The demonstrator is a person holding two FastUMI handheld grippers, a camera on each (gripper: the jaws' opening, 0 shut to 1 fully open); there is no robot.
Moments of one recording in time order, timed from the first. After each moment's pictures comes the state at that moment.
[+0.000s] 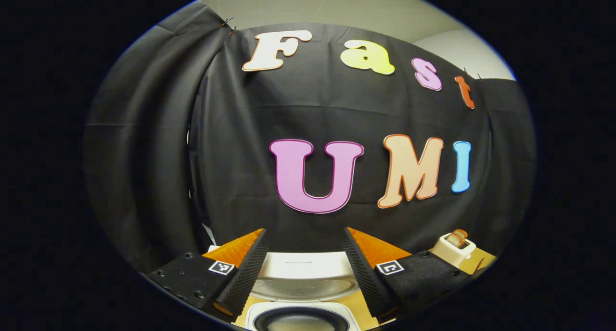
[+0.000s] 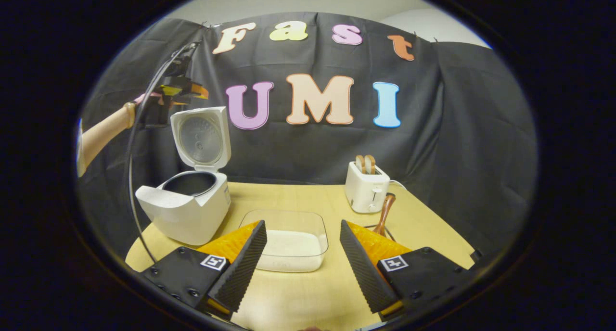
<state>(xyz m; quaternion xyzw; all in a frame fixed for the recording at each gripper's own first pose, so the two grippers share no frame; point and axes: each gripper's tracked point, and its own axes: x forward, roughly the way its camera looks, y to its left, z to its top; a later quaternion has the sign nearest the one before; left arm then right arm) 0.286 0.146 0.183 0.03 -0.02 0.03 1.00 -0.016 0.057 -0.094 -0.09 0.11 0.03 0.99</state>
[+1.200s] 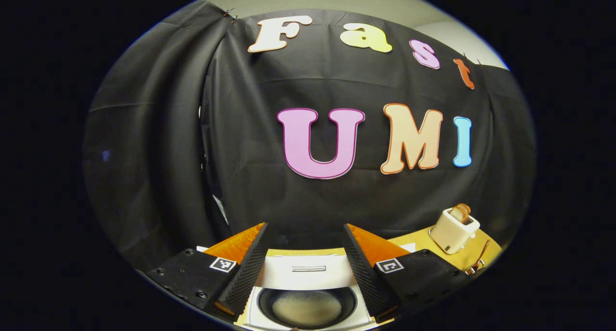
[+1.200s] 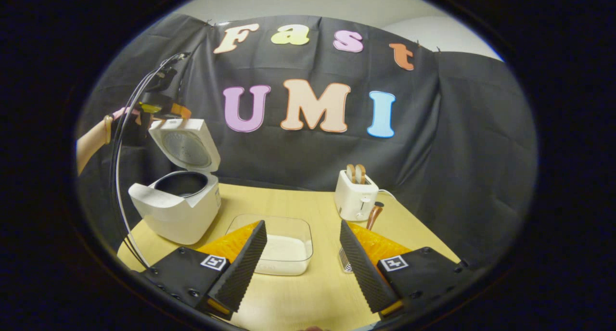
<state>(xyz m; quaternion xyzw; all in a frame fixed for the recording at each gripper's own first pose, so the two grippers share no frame) 0.199 0.146 0.105 0.04 0.04 0.05 1.00 -0.014 0.049 -0.066 -0.12 0.09 0.03 0.99</state>
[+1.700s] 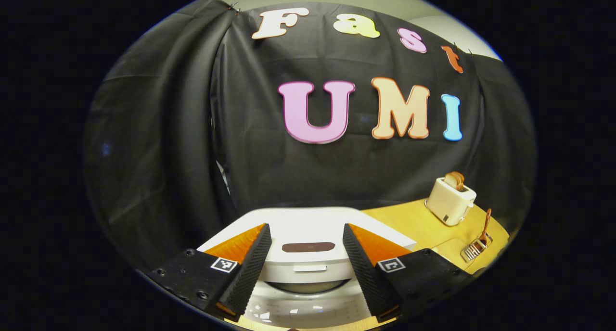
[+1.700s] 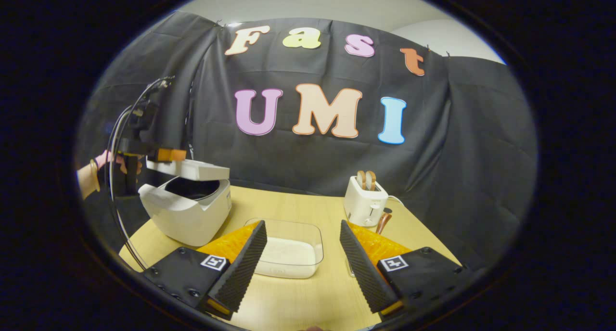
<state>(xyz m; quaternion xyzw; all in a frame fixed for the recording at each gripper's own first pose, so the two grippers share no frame) 0.139 0.143 -0.010 0.04 0.09 0.03 0.99 -0.015 0.073 -0.055 -0.13 0.08 0.06 0.99</state>
